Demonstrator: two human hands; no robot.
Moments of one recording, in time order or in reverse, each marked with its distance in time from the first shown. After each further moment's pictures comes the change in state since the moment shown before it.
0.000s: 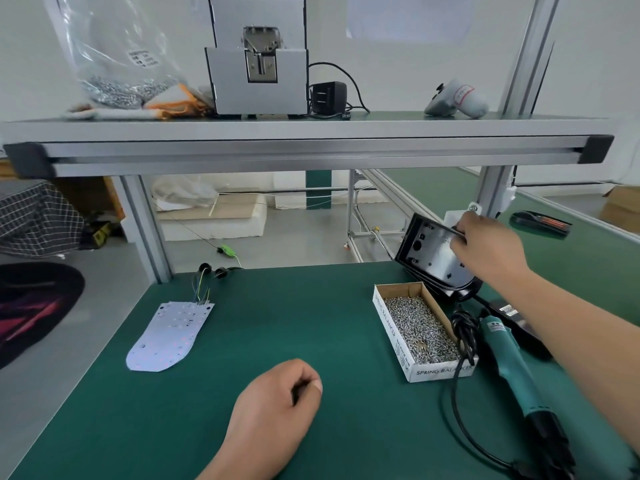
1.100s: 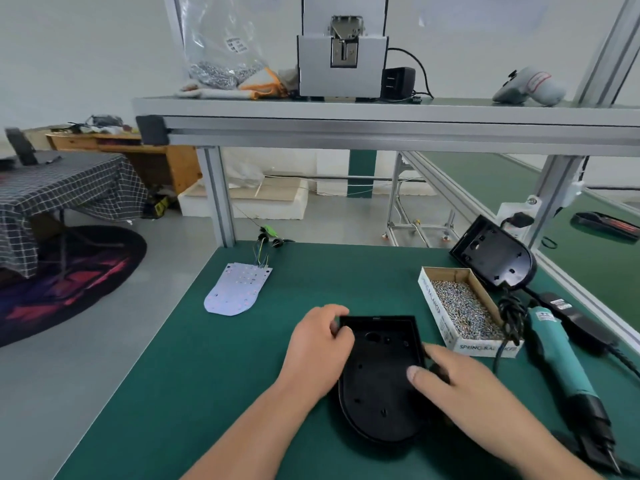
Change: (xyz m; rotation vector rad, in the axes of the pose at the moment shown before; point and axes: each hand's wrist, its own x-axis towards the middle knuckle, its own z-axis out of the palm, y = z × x) left_hand 0.011 -0.007 -0.002 -0.233 0.116 -0.125; right_hand -0.237 -0.138 -0.075 0.715 -0.758 -0.029
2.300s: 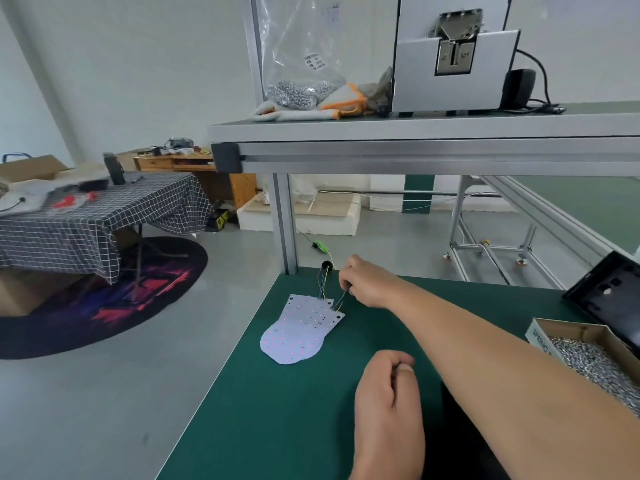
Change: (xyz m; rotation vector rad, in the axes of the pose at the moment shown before) left_hand 0.006 -0.005 -0.007 -0.377 0.252 -0.085; right_hand 0.363 -0.131 0.103 -0.632 -0.174 -0.497
